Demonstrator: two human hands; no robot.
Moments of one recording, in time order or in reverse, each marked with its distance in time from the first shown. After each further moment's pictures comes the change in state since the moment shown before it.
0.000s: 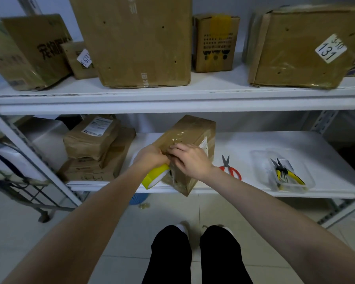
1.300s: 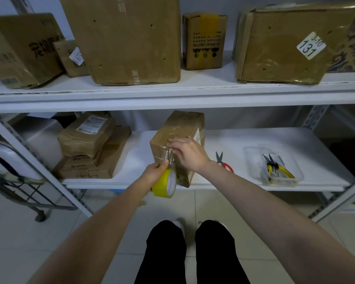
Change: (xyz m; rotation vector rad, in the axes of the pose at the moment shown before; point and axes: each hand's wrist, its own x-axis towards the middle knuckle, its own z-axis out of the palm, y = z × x) left_hand -0.015 -0.026 0.071 -0.729 -0.138 -0.099; right_hand -0.004 0.017 -0.010 0.182 -0.158 0.194
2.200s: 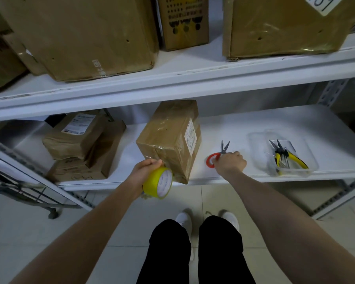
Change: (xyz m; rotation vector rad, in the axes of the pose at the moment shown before) left_hand 0.015 -0.003 0.006 -0.241 -0.047 -0.017; right_hand -0.055 0.135 0.052 -0.264 -0.252 1.044
